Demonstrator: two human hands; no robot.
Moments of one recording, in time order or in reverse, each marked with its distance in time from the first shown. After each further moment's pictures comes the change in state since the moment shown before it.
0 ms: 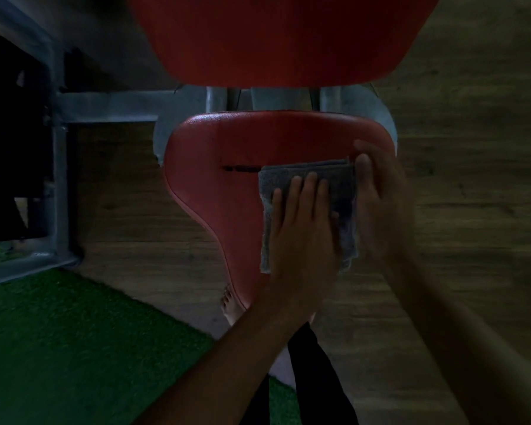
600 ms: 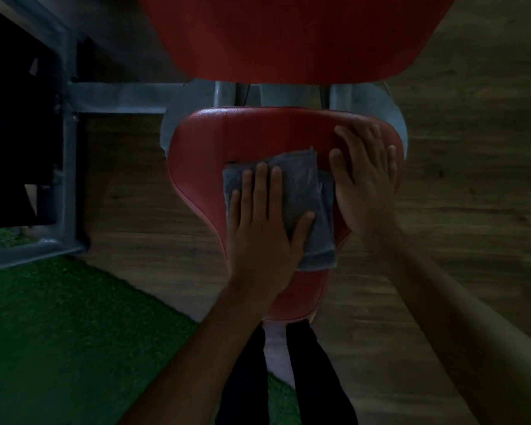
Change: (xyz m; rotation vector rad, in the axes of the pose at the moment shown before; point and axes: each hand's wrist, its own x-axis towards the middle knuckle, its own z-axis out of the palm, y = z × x) left_hand -0.008 -0.048 -0.007 0.137 -0.051 -0.156; right_hand 0.025 0.027 0.029 -0.386 -0.143 -0.165
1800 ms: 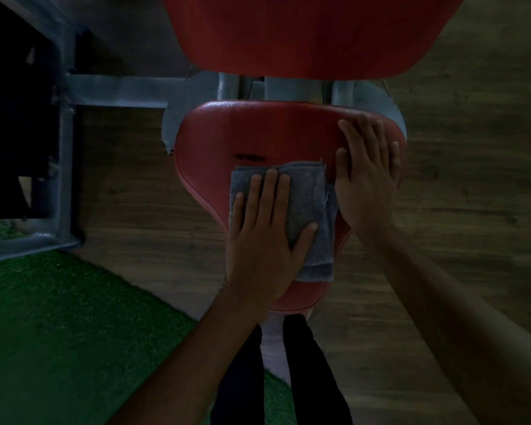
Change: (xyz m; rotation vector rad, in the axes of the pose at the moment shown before) left_hand -0.019 -0.014 -0.001 0.025 -0.030 0.076; right_hand -0.001 0.005 0.016 -0.189 0.156 -0.054
